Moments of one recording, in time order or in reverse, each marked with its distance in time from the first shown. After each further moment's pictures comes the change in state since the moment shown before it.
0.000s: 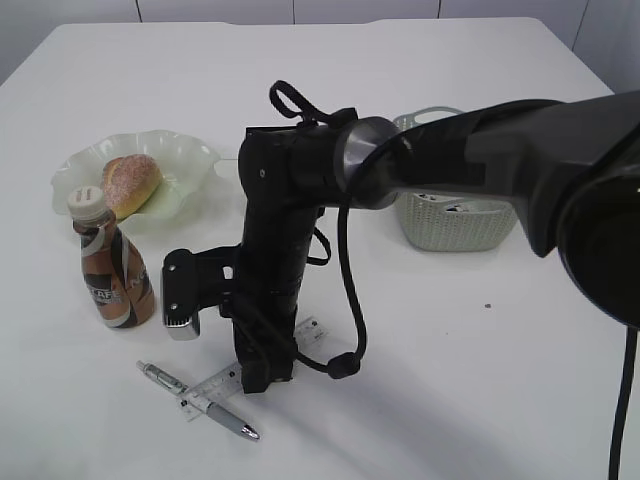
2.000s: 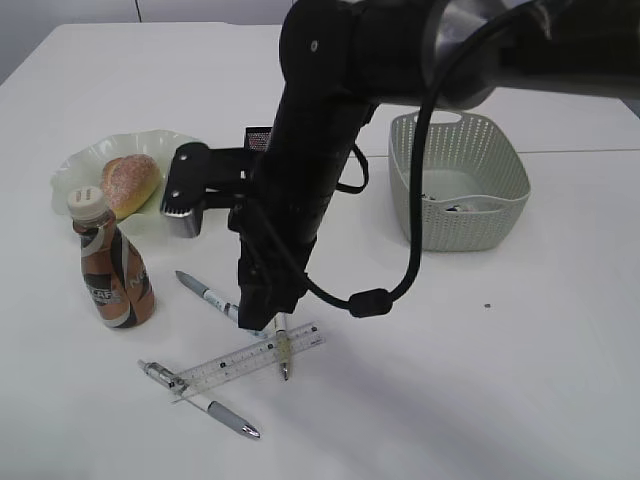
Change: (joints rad) left arm 0.000 0.000 0.000 -0.005 0.048 -0.002; right arm -0.047 -0.230 0.045 0.059 0.084 0.124
